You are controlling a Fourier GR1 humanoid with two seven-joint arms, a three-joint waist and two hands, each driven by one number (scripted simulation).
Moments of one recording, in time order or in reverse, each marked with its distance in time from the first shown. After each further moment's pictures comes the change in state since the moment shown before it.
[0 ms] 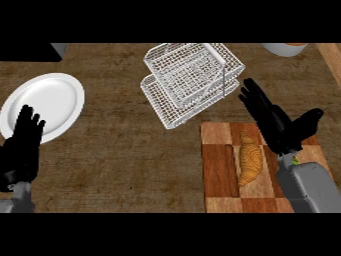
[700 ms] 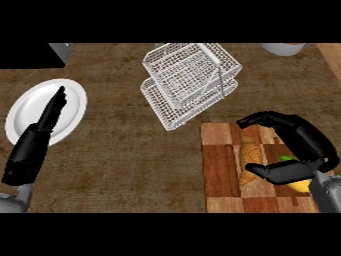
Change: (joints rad) left arm -0.050 0.165 -0.228 -0.151 -0.290 -0.158 -0.136; right arm 0.091 -0.183 0.039 -0.227 0.034 0.314 -0.186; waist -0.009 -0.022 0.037
